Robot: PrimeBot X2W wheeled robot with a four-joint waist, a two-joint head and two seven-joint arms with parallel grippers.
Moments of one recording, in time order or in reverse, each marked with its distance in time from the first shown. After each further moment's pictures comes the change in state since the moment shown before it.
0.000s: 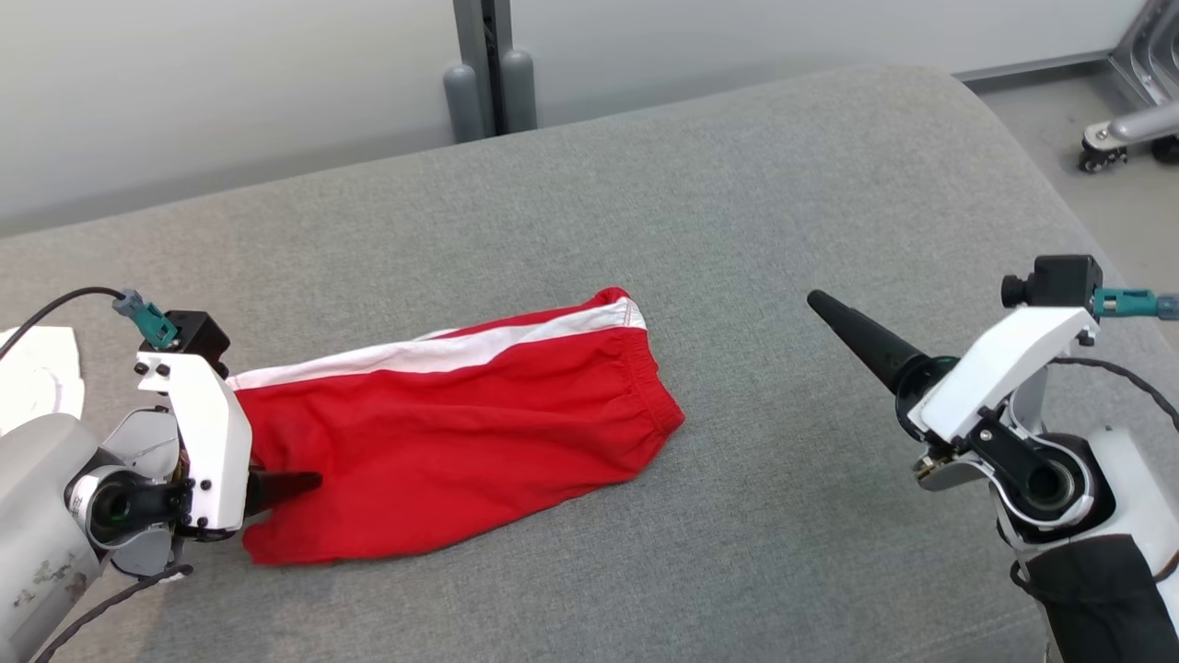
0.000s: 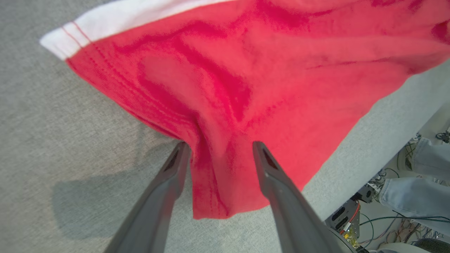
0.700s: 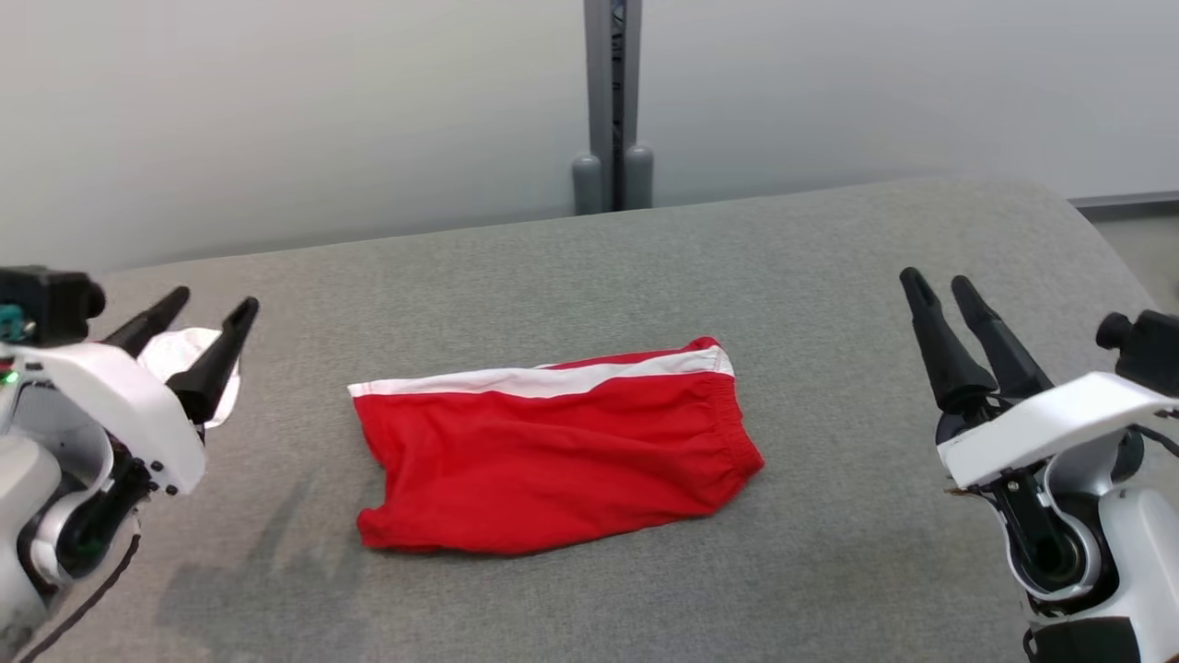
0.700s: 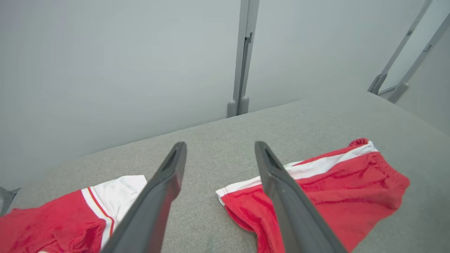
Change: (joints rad) left arm 0.092 0.135 0.147 -0.252 0.228 0.140 -0.707; right arm 0.156 0.022 -0.075 -0.197 -0.352 0.000 -0.345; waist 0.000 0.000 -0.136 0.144
